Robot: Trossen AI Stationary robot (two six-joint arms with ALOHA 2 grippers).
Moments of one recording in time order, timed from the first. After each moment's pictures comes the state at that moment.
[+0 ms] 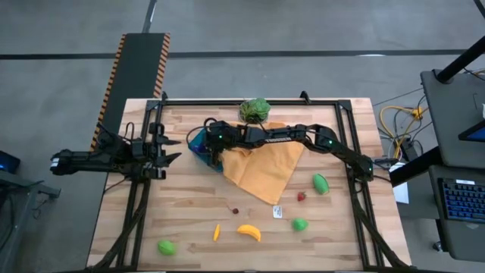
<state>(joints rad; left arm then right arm) -0.01 0.21 0.19 0.35 -0.03 0.22 -0.16 2.41 1.90 -0.03 -0.17 -0.08</state>
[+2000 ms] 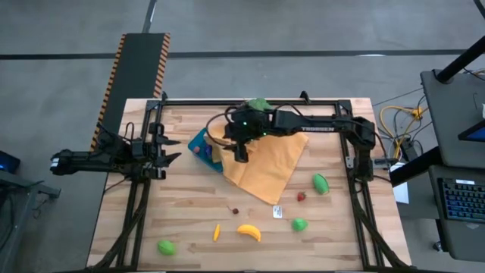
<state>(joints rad) -0.01 0.21 0.19 0.35 -0.03 0.22 -0.16 1.93 1.67 -0.44 -0.16 -0.19</state>
